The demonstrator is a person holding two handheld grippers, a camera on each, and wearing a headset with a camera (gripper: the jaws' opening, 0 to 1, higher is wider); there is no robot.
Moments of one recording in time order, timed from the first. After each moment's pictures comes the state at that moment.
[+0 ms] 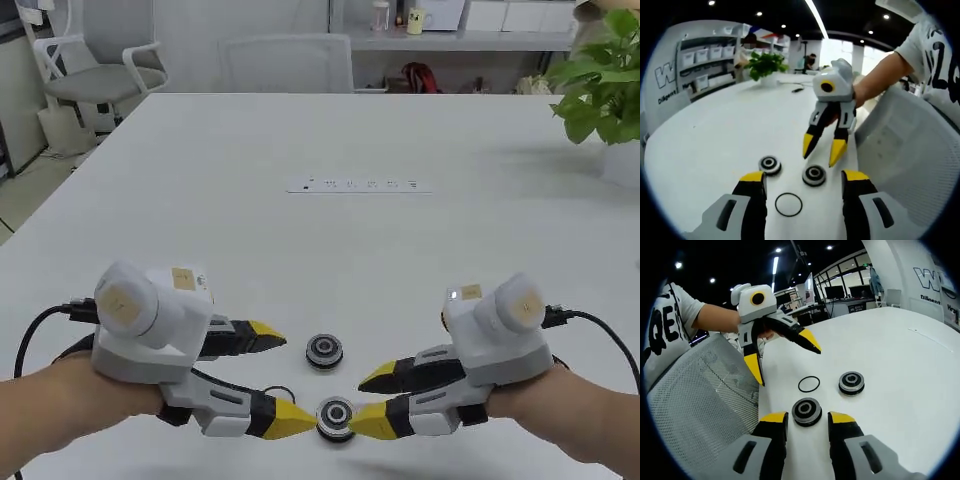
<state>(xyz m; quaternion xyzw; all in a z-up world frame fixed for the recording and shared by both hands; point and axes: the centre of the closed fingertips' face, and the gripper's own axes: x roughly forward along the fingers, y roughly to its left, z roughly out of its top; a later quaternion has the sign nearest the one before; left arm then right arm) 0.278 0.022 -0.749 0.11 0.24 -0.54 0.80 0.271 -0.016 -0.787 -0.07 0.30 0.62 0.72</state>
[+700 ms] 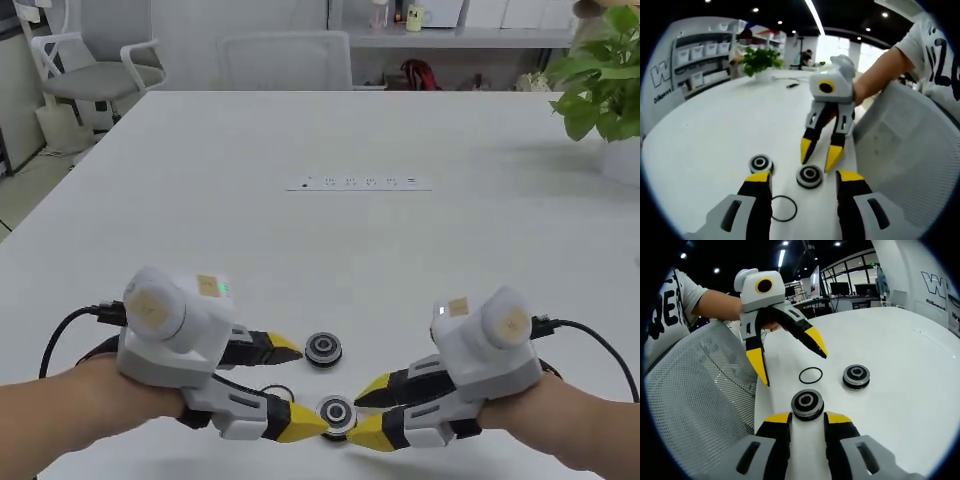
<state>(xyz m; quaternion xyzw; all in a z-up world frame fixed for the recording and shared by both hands) 0.273 0.007 -0.762 0.12 0.26 -0.55 0.78 0.266 -0.015 -0.803 -0.10 0.30 0.63 0.71</state>
